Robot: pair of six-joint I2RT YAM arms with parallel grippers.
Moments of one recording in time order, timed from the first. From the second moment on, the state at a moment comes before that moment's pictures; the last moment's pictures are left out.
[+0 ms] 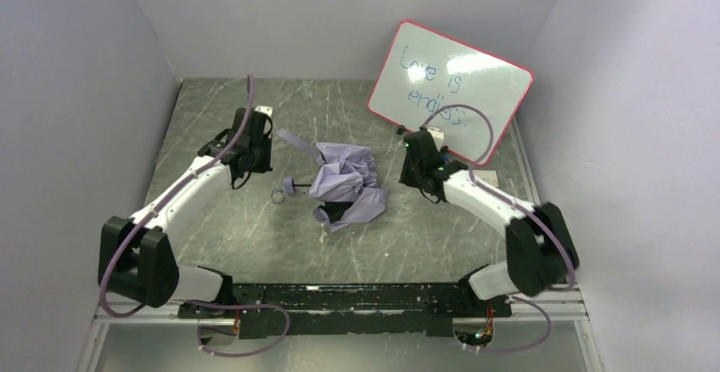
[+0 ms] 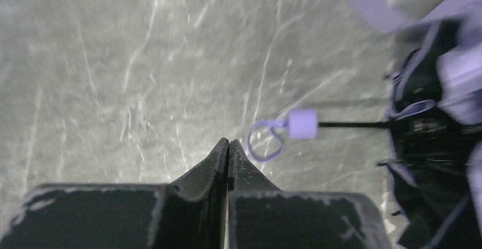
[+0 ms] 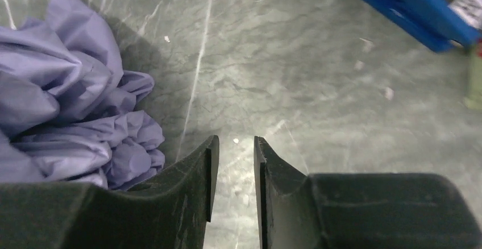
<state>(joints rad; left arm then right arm) -0.34 1.33 1.04 -0.52 -0.20 -0.17 0.50 1.35 0.82 -0.31 0.30 0.61</state>
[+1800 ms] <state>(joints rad) -0.36 1.34 1.07 -0.52 -0.19 -0.20 0.54 1.56 0.98 -0.32 0.14 0.46</state>
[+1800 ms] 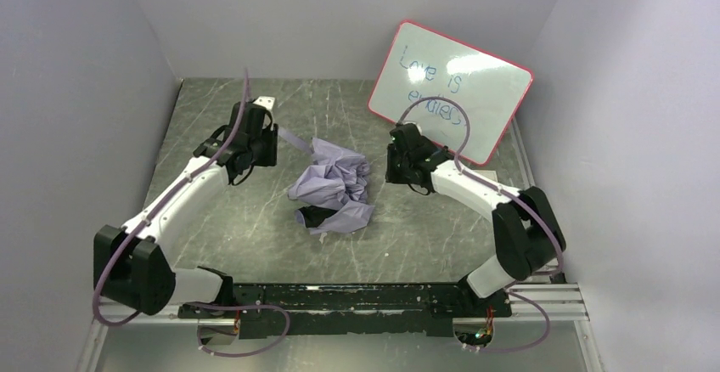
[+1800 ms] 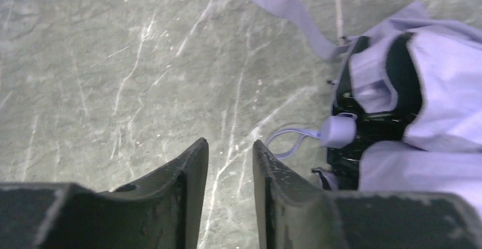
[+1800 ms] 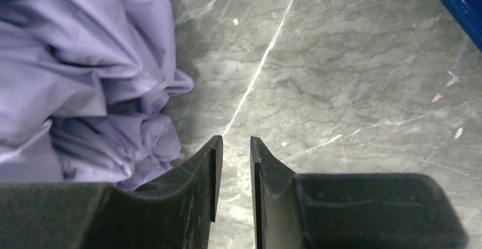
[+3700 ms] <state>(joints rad) -0.52 1.10 0.92 -0.32 -0.09 -0.16 0.54 1.54 1.16 -0.19 -0.35 -0.02</state>
